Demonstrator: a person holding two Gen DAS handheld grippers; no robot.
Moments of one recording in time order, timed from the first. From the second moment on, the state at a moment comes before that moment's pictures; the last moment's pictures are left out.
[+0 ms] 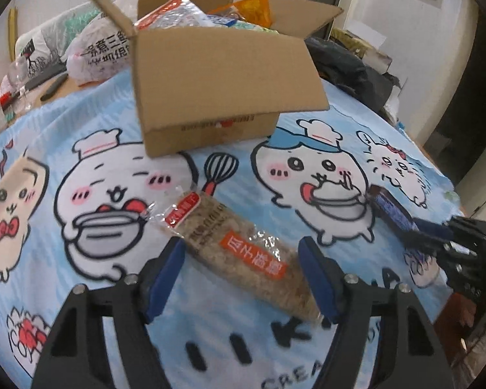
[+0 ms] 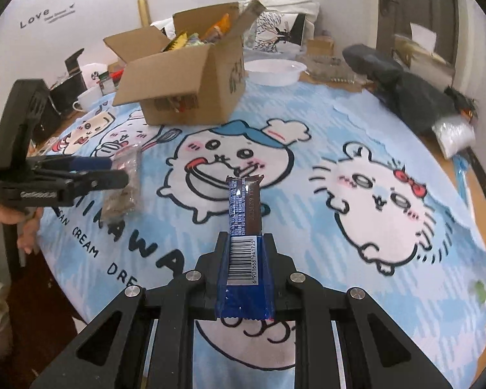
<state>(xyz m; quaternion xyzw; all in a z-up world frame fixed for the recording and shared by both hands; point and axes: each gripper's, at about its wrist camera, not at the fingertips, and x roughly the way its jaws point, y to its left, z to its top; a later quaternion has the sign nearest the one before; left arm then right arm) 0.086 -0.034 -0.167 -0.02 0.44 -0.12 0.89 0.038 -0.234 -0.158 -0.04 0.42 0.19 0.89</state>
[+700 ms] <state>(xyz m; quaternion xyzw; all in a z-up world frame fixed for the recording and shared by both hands) 0.074 -0.043 -0.169 0.06 0.43 -0.15 0.89 0.038 -0.244 -0.160 -0.03 0.42 0.19 0.89</state>
